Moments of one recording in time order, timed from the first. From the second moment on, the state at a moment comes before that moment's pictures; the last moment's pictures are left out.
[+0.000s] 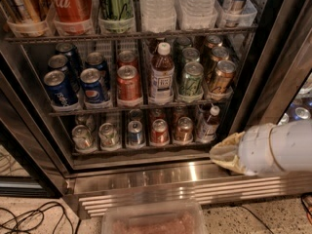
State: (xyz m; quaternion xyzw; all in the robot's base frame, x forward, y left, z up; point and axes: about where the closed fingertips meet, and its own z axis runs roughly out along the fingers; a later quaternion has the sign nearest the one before) arm 0.410 -0.160 0.796 -0.59 0.73 0.08 0.33
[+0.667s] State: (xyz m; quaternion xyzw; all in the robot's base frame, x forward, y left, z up) arm 0.396 -0.146 0.726 -0.53 0.75 0.06 0.39
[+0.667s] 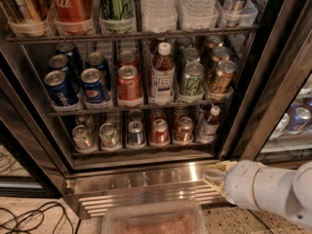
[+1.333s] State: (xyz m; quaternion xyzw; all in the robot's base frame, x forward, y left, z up) arm 0.437 -0.146 0.728 -0.42 0.74 0.08 0.51
